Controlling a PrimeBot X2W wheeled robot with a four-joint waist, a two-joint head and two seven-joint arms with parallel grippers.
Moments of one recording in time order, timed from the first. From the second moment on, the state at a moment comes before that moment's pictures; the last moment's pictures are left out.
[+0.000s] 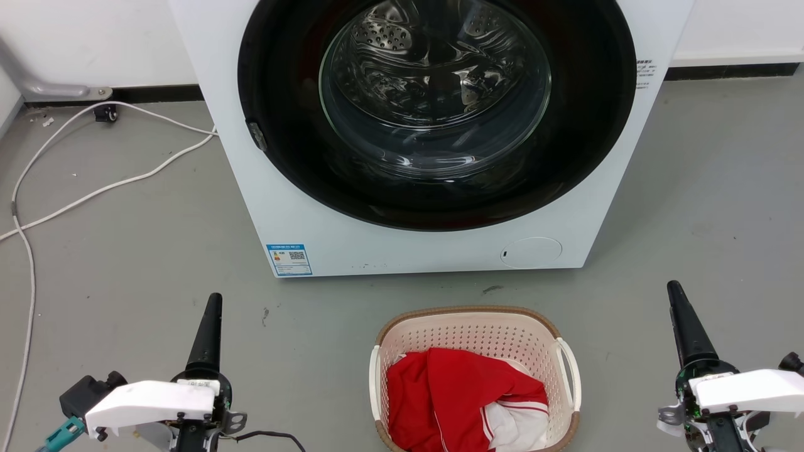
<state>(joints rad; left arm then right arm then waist) -0.06 0.04 0.10 0.19 -1.32 -0.11 0.02 -0.05 -0.05 -0.09 0.18 1.25 0.13 0.02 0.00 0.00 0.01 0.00</state>
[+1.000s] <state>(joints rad) -0.03 0.05 0.04 0.11 -0.81 -0.04 -0.09 0.00 -0.05 -0.05 0.08 0.67 0.13 -0.09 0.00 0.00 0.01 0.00</state>
